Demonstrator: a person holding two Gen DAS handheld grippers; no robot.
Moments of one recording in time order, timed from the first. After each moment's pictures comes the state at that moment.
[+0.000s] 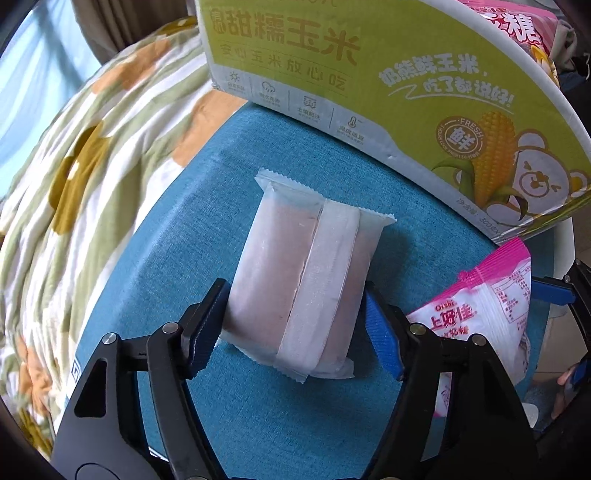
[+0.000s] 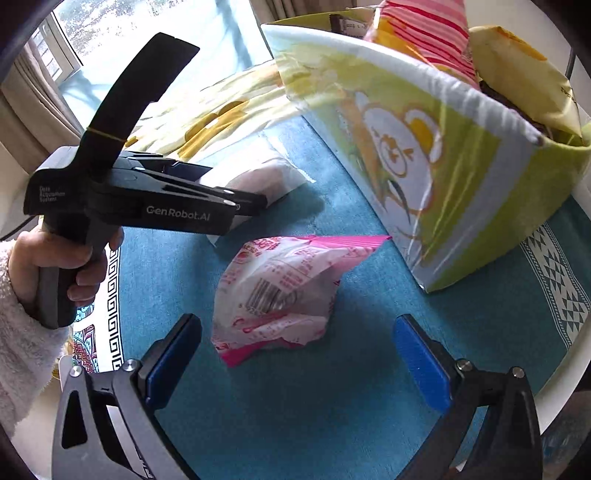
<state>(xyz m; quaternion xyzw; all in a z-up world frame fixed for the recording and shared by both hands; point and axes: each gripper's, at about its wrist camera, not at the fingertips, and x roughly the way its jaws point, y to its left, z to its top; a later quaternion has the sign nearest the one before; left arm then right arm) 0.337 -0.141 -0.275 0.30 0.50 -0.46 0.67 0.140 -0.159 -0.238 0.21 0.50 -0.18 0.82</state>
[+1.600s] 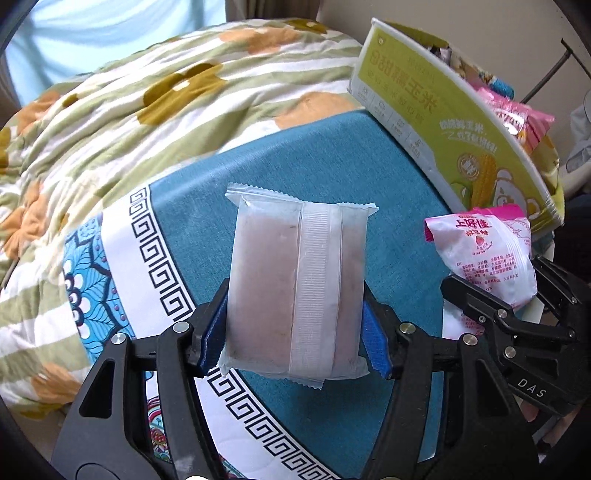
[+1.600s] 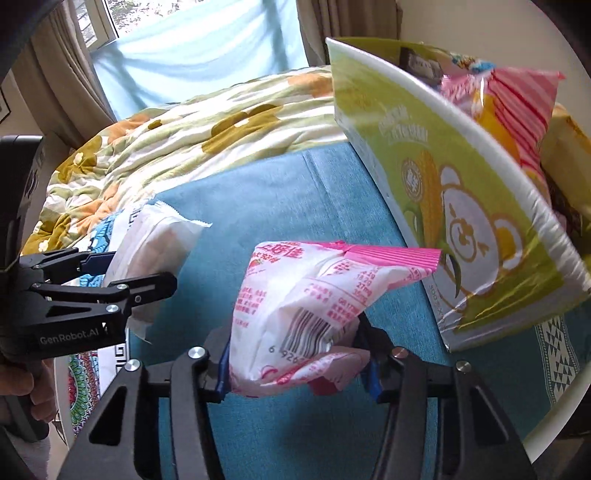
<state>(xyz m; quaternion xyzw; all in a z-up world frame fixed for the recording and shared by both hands) 0.308 0.001 -0.213 0.12 0.54 -0.33 0.77 0.171 -0.140 -0.217 0.14 0.49 -0.13 0.85</state>
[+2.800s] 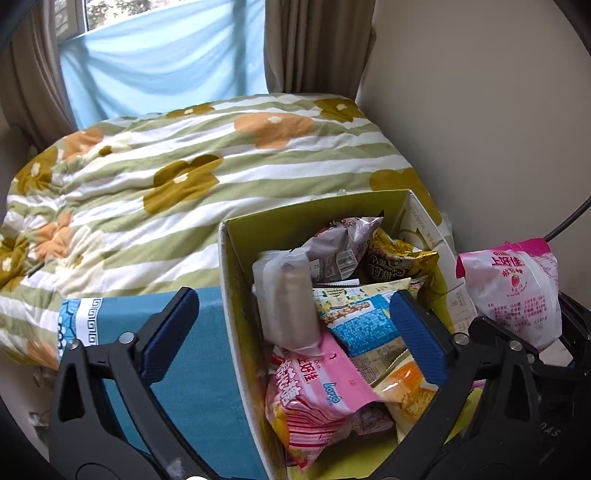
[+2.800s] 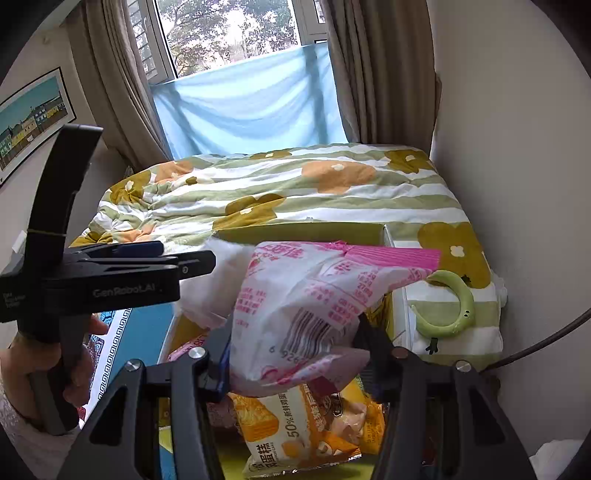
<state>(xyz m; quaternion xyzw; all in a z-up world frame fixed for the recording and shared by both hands) 0.307 -0.296 -0.071 0.06 0.46 -0.19 0.86 0.174 -0.416 -0.062 0.08 0.42 0.00 0.90</state>
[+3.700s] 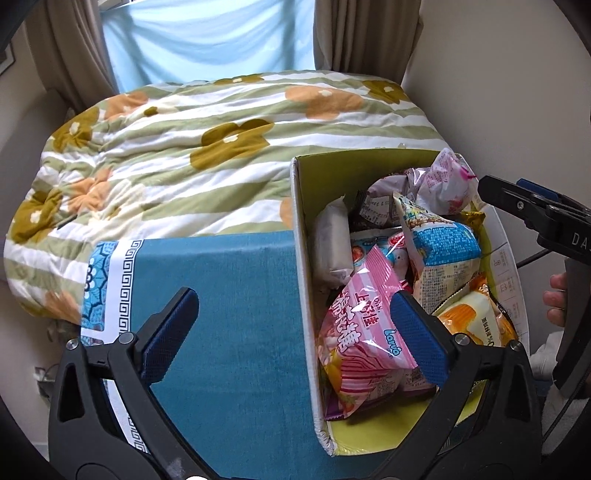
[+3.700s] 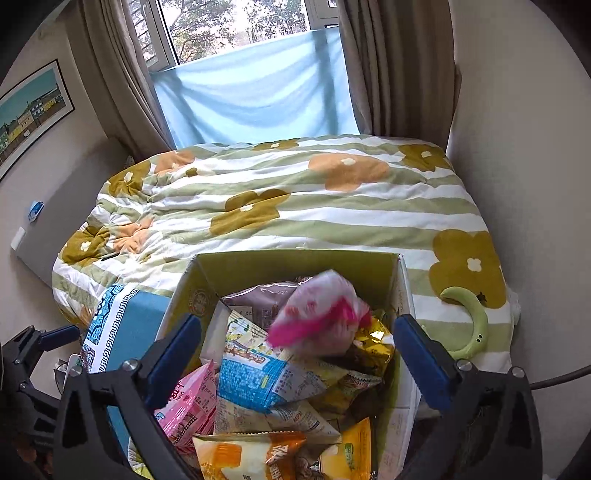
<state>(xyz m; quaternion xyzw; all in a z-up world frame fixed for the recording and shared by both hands) 0.276 -0.224 -0.098 0.05 0.51 -0.11 0.85 0.251 -0.432 -0.078 0.07 0.45 0.02 0.89</state>
